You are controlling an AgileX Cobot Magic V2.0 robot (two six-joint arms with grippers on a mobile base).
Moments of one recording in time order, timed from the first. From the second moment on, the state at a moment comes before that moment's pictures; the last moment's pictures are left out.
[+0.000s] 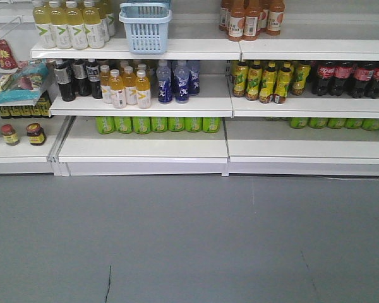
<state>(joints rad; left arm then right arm) -0.11 -0.01 0.03 0.05 0.20 0.10 0.00 -0.01 0.03 -0.03 0.21 0.09</state>
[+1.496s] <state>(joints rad) -0.11 -0.01 0.03 0.05 0.20 0.10 0.00 -0.01 0.03 -0.03 0.21 0.09</state>
